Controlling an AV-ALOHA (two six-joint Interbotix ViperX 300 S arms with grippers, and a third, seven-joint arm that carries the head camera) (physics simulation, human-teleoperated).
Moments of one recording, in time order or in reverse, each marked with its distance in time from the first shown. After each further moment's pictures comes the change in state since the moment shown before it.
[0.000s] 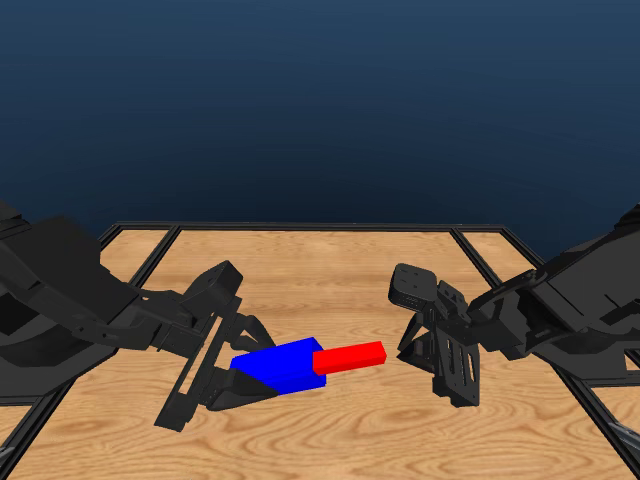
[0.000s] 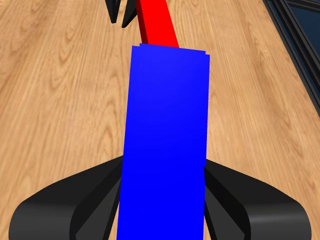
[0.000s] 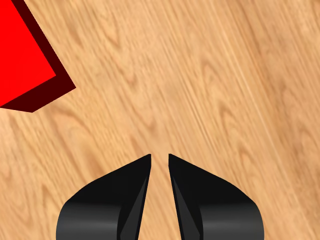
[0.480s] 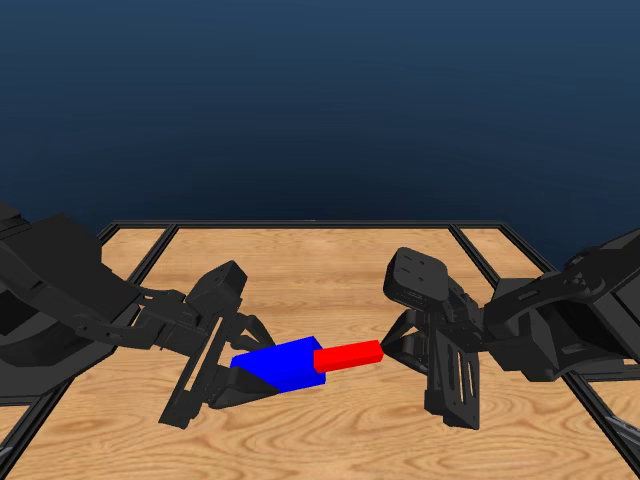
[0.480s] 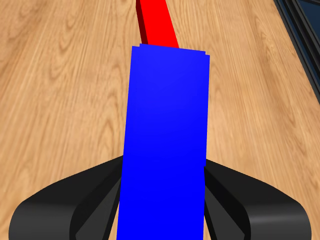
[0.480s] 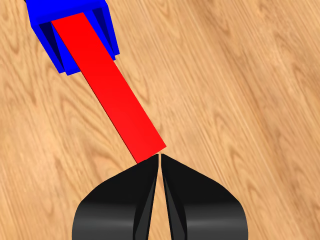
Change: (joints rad) left arm 0.014 0.020 -0.015 0.021 0.034 -0.041; right arm 0.082 0.029 -0.161 -0.181 0.131 0.145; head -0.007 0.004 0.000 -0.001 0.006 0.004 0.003
